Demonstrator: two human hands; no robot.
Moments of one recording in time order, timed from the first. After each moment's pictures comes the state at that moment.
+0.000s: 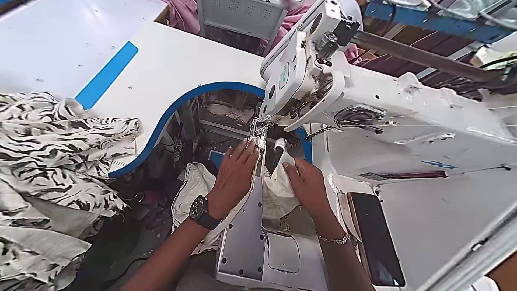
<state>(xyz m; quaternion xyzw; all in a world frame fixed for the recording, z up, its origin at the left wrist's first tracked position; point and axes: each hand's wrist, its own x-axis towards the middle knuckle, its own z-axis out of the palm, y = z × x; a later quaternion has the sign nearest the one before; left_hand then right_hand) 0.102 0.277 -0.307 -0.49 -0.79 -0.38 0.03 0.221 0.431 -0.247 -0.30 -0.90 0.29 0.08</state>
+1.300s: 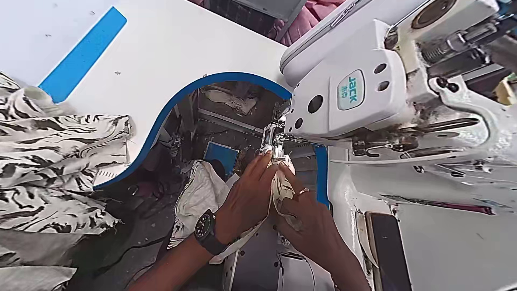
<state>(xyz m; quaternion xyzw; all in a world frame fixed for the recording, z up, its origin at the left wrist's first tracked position) 0.101 0.277 -0.307 -0.47 -0.74 -0.48 -0.04 0.226 0.399 -0.255 -0.06 -0.97 0.21 0.08</state>
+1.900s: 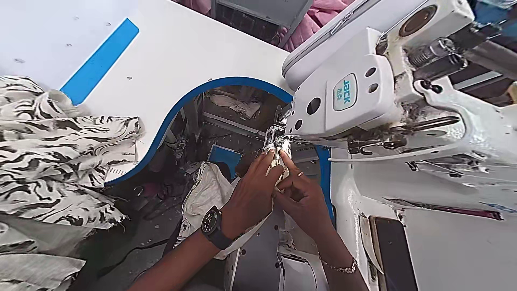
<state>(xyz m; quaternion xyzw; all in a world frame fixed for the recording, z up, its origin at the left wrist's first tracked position) 0.099 0.283 -0.301 -0.47 -0.74 -0.48 -0.05 0.194 0.410 -0.272 -0.12 -0.86 0.48 0.16</state>
